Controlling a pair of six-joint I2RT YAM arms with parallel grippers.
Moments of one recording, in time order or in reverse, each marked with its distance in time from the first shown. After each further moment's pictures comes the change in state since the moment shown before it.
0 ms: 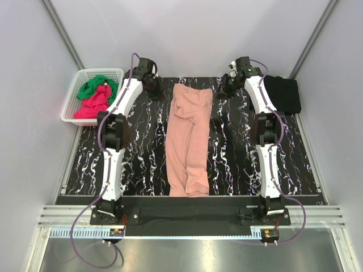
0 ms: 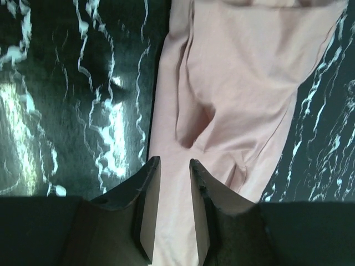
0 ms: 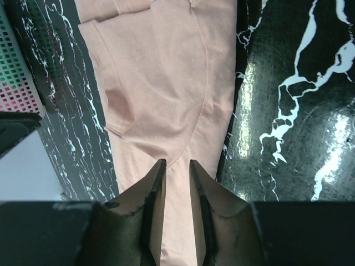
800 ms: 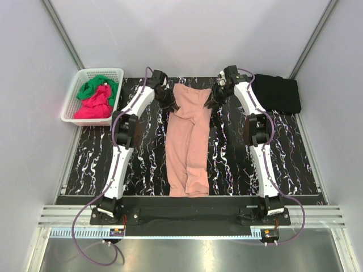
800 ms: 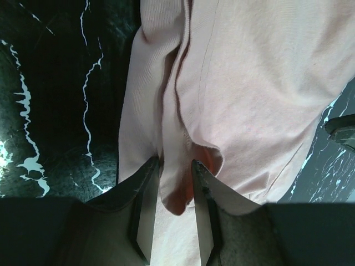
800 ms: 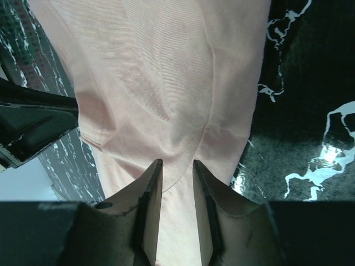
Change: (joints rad) left arm -0.050 0.264 0.151 0.031 0.103 -0.076; right arm 0.068 0.138 0.047 0.021 -0.020 0.005
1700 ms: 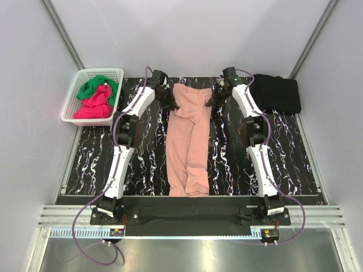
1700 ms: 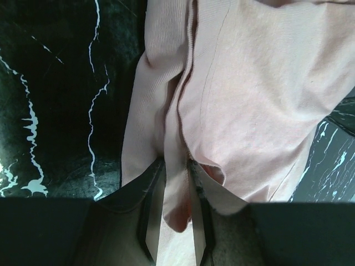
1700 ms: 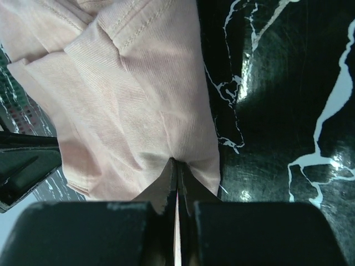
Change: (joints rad) left arm 0.000 0.040 0.047 0.023 -0.013 -0.024; right arm 0.002 0.103 0.117 0.044 0.114 0.087
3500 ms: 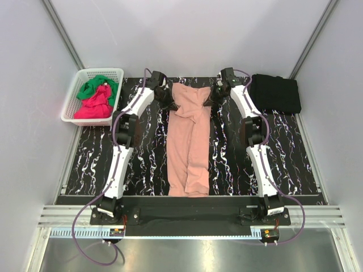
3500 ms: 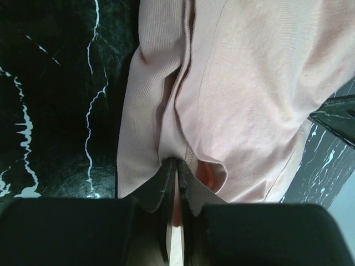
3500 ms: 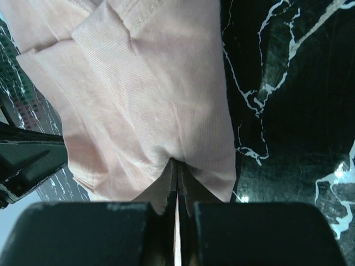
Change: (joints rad) left arm 0.007 -0.014 -0.052 0.050 0.040 -0.029; right arm 0.011 0.013 0.008 0.031 -0.033 0.000
